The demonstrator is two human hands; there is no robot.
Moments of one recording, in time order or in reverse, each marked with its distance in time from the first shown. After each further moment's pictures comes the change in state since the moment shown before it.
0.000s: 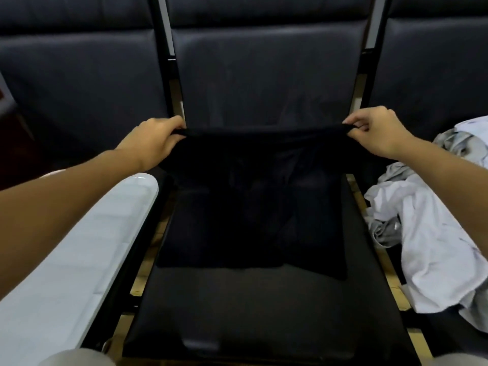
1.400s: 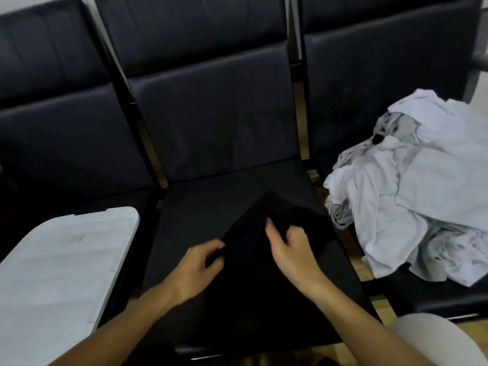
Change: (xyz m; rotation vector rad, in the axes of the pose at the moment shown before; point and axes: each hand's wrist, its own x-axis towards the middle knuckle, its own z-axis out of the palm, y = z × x) left_hand -0.137 0.162 0.094 -0.633 -0.381 -0.079; right_hand -0.224 -0.077 0.094 0.914 0.062 0.328
